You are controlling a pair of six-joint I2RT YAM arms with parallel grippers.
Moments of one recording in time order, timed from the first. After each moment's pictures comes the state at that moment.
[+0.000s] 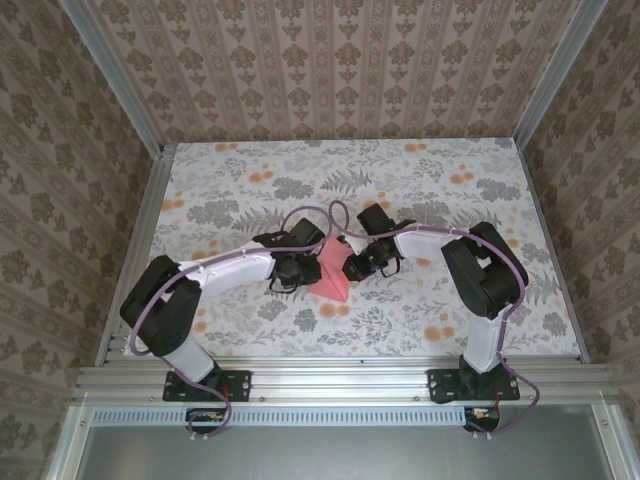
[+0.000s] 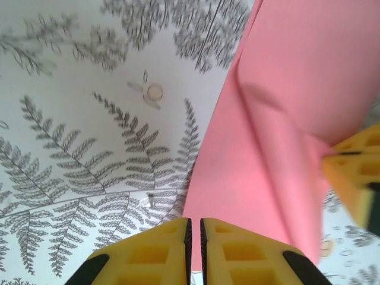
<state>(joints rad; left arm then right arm) -0.80 1.60 0.99 -0.57 0.02 -0.88 0.51 1.88 1.06 -0.39 -0.47 -0.02</state>
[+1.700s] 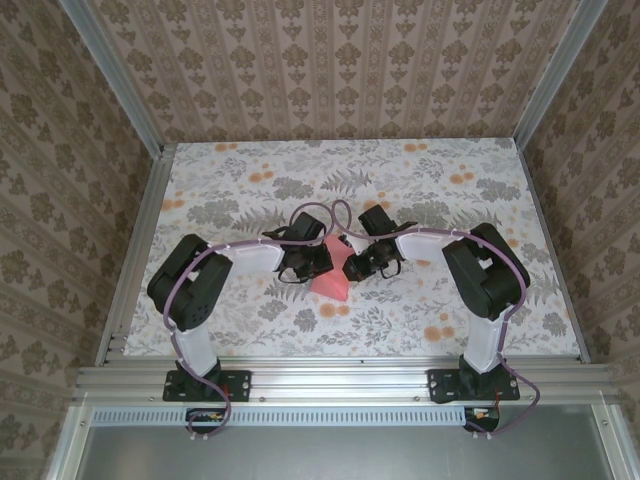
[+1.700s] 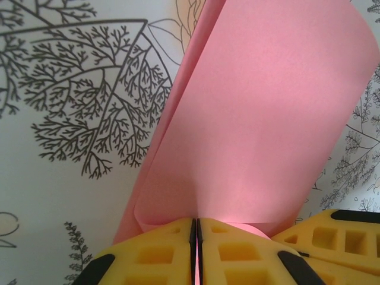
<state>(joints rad) -0.73 1.81 0.99 -0.23 0.23 -0.94 0.51 1.87 1.04 -0.35 -0.47 0.03</state>
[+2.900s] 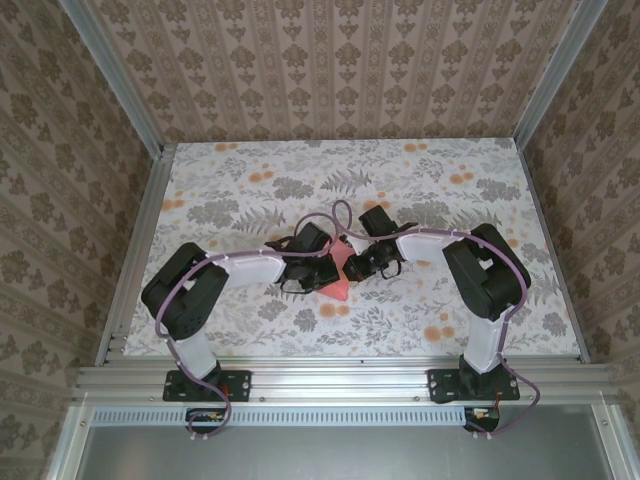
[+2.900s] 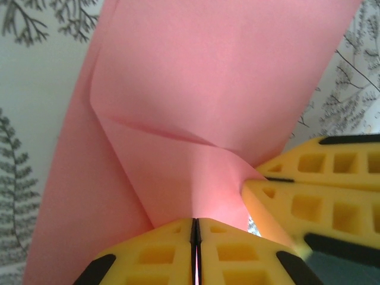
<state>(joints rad) -0.82 1.74 0.92 -0.21 0.25 -1.04 0.51 1.87 1.03 -0.33 -0.47 0.04</state>
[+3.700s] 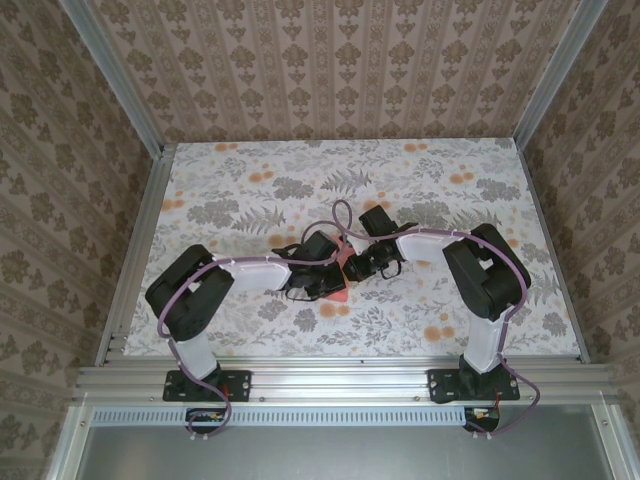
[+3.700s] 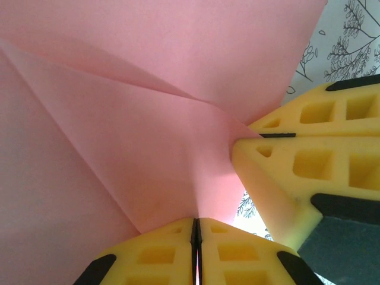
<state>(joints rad) -0.88 1.76 0.90 -0.17 0.25 -1.07 0.51 1.87 1.03 -0.33 -0.48 0.04</state>
